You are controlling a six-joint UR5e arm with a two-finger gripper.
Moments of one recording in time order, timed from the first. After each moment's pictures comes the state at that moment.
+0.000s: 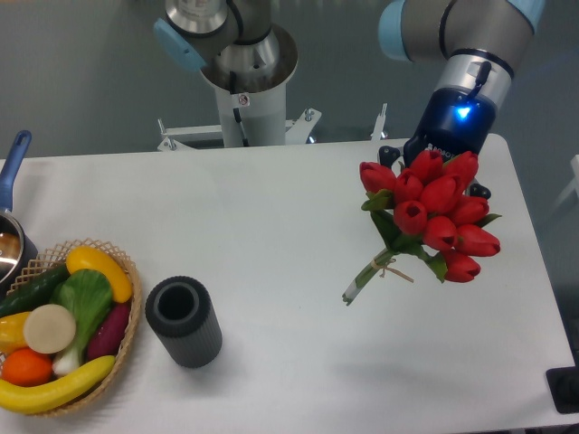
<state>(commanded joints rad) 2.85 -1.81 -1.63 -0.72 0.46 0.87</state>
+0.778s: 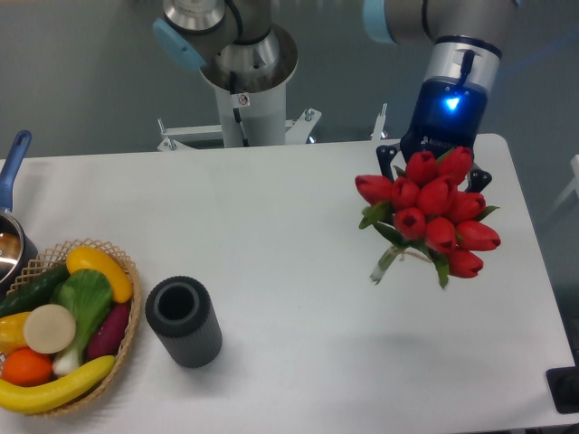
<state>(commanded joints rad) 2.75 -1.71 -1.66 -0.77 1.03 0.88</state>
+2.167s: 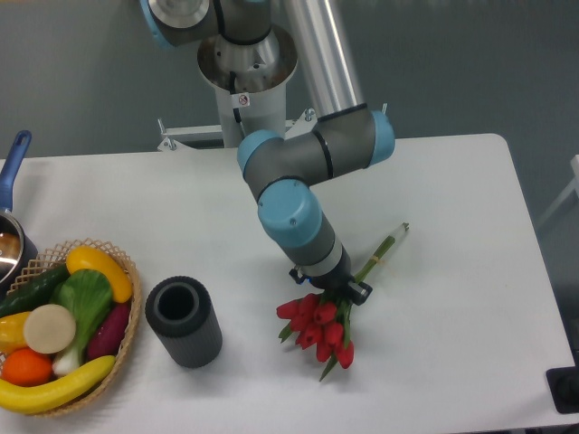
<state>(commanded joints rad) 2.37 -2.10 -1.70 -0.78 1.89 1.06</state>
